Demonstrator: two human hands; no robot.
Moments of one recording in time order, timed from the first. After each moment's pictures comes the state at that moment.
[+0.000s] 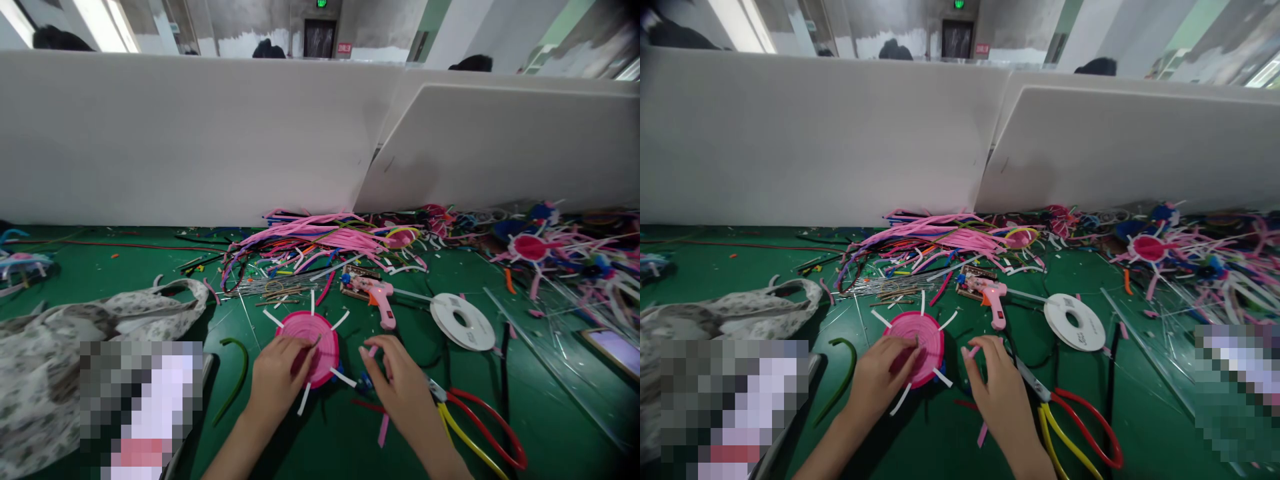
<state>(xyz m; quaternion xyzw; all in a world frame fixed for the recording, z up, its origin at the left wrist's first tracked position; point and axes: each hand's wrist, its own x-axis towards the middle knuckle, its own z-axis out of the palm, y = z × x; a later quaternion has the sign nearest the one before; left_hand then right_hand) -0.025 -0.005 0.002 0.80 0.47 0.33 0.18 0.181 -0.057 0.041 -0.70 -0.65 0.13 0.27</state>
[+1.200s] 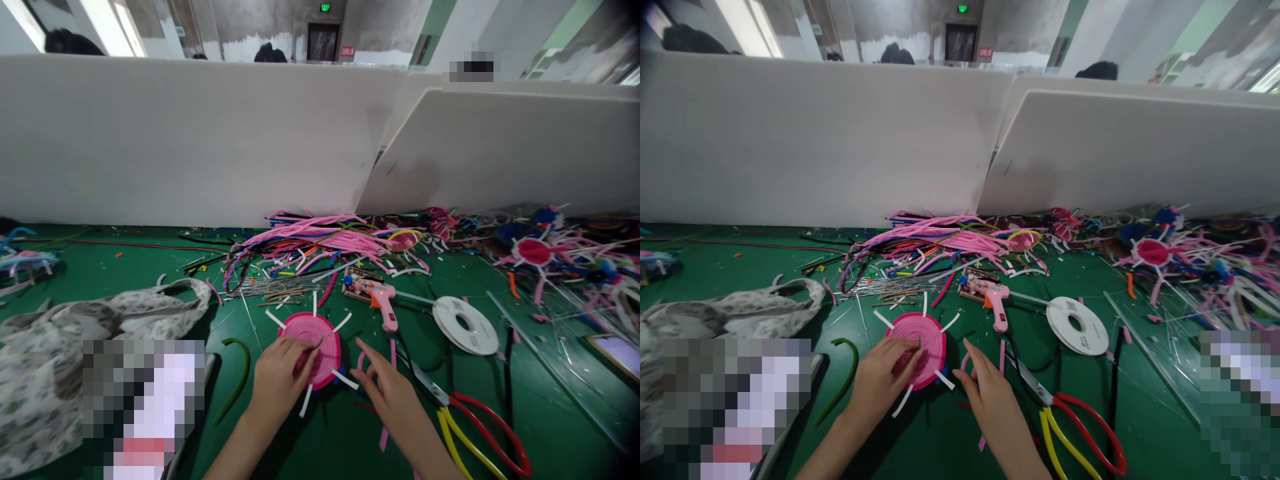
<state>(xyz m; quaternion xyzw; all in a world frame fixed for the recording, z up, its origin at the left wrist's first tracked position) -0.026 -0.006 0.000 0.81 0.46 0.33 0.17 0.181 -0.063 0.018 -0.69 -0.64 0.25 0.22</state>
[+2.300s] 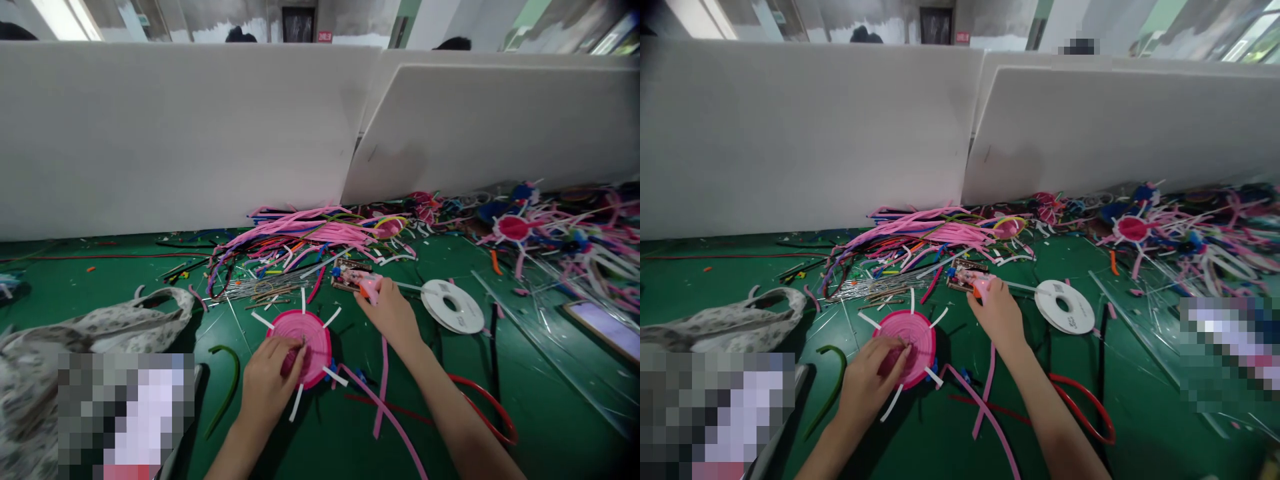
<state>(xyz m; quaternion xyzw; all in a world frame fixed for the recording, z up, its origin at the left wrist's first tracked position) -0.025 -0.005 0.000 0.80 0.46 0.35 0.17 0.232 0.032 0.016 -0.80 -0.58 -0.06 0.15</state>
